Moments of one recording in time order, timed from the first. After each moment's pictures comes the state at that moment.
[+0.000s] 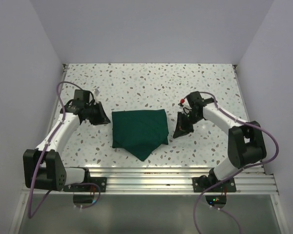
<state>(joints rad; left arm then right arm) -0.08 1.30 0.95 -0.62 0.37 -0.40 0.31 1.61 1.13 -0.87 -0.54 0.39</state>
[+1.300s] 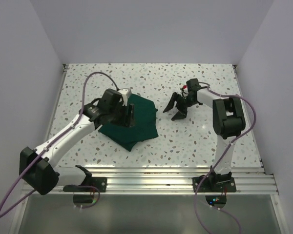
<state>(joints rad) -0.52 1.24 1.06 -0.69 0.15 -0.36 0.20 2.09 1.42 -0.56 -0.64 0.63</state>
